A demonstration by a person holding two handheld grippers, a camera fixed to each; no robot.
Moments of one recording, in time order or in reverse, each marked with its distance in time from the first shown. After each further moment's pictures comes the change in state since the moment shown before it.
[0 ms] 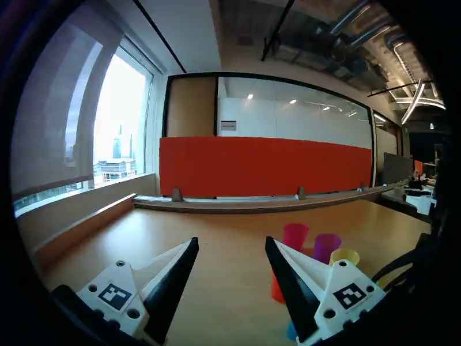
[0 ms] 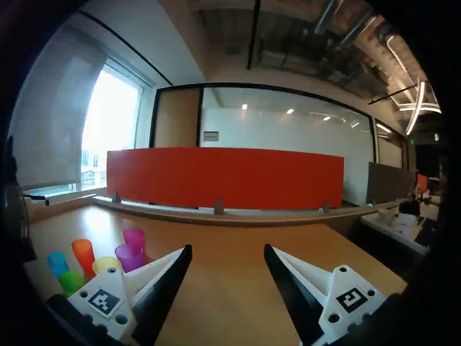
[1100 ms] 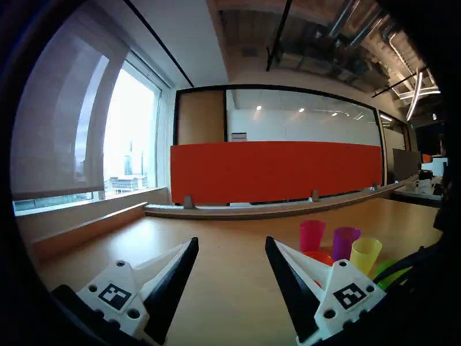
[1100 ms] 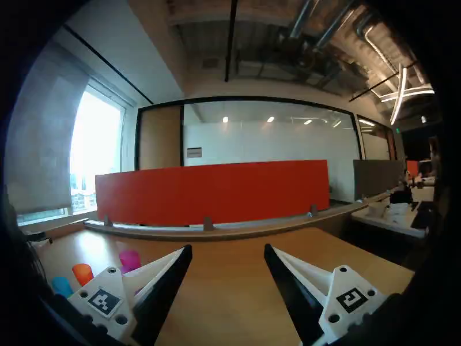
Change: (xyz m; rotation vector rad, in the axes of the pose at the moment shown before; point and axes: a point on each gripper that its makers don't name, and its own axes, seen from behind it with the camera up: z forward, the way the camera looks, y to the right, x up) left arm -0.036 -0.014 0.014 0.072 0.089 0.042; right arm 0.019 0.016 -0.010 -0.074 0.070 0.092
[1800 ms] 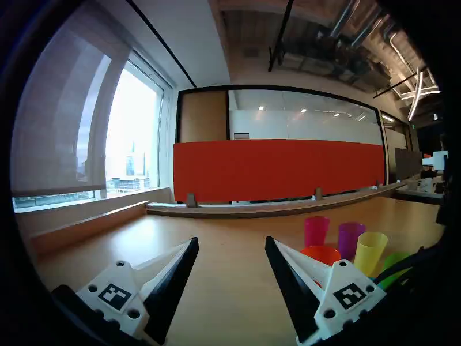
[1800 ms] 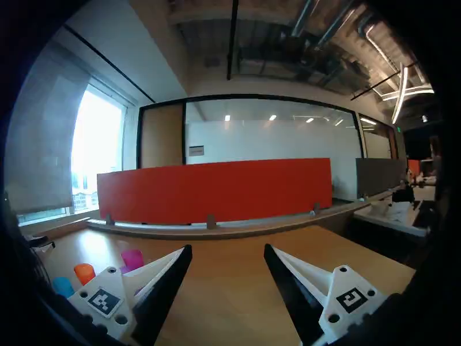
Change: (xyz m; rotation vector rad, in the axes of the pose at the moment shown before) left arm -0.014 -0.006 0.003 0.011 0.006 -0.007; right arm 0.000 -0.009 0.003 0.010 -0.008 0.005
